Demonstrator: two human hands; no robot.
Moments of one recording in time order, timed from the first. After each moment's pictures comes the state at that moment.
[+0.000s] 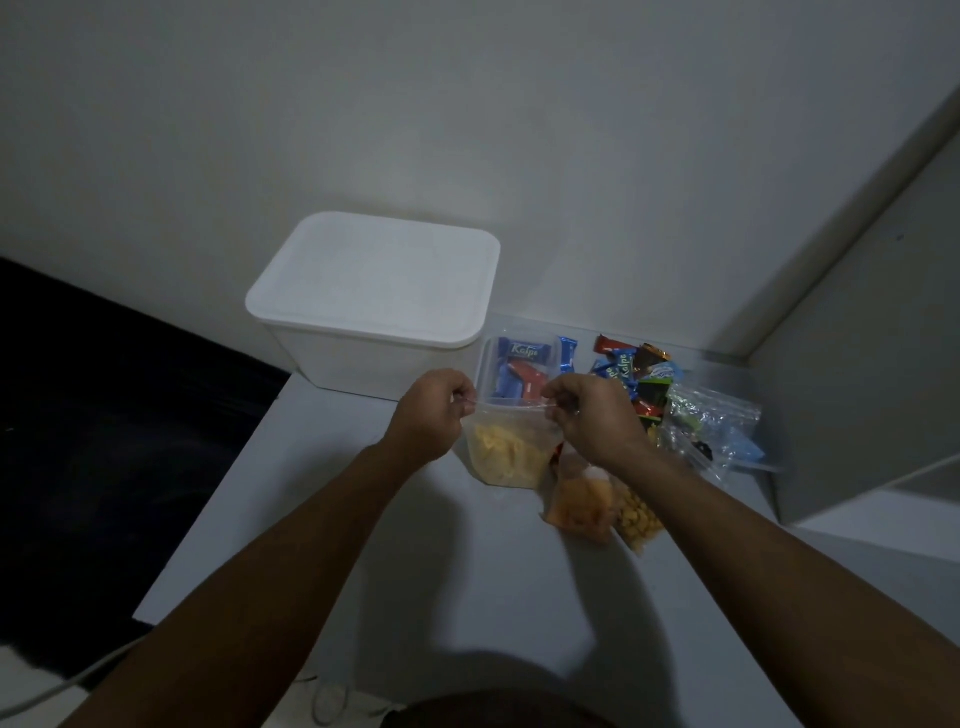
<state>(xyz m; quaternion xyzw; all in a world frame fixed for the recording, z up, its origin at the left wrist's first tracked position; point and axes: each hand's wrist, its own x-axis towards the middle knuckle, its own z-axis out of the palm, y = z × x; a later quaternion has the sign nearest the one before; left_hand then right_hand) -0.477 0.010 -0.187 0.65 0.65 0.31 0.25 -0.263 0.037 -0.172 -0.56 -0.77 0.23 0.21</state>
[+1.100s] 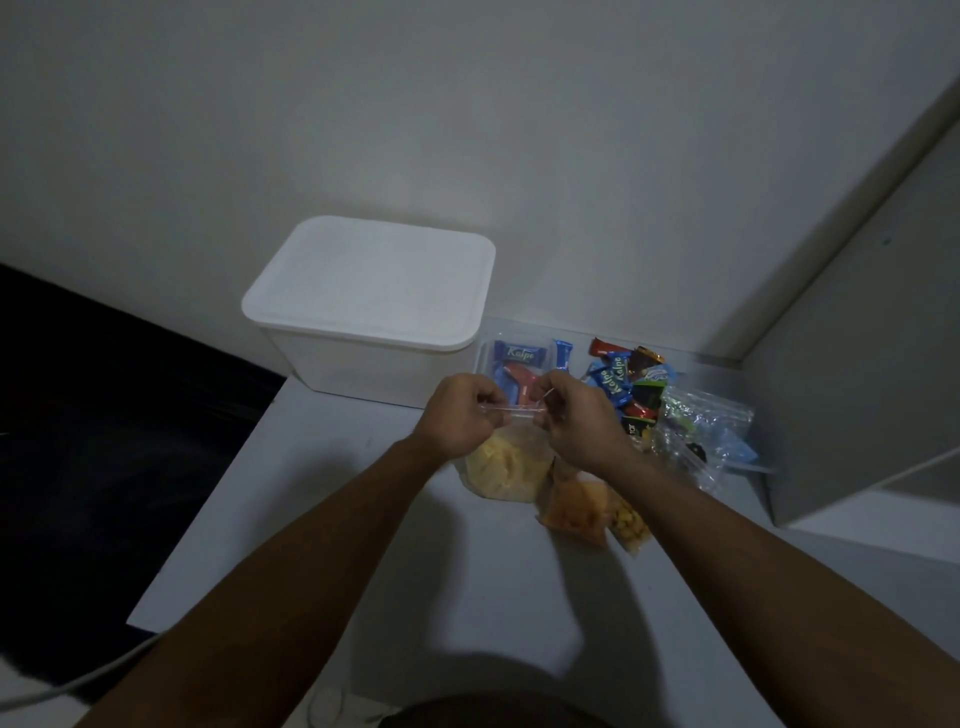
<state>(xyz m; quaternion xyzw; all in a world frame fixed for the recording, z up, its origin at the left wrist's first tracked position) -0.442 0.012 -0.167 0.64 0.64 0.30 0.31 -0.272 0.033 -0.175 -0.54 -0.77 0.26 0.21</state>
